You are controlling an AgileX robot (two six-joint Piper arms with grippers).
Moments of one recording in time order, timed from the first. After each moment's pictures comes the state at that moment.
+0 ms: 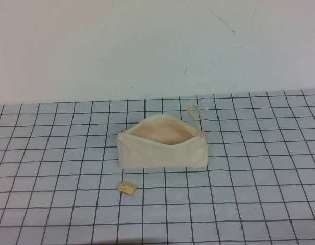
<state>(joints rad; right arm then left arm) -0.03 -0.01 0.02 0.02 0.44 -0.10 -0.02 -0.01 0.02 0.05 0.37 -0.08</state>
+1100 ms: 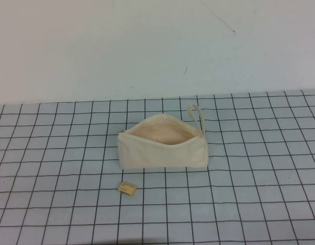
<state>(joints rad) -0.03 -0.01 0.02 0.01 0.44 -0.10 -0.02 0.01 -0.33 -0.08 -0.12 -0.14</state>
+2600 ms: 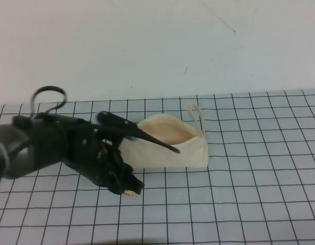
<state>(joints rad) -0.03 -0.01 0.02 0.01 0.44 -0.10 -0.42 1.74 -1.08 -0.13 0.55 0.18</state>
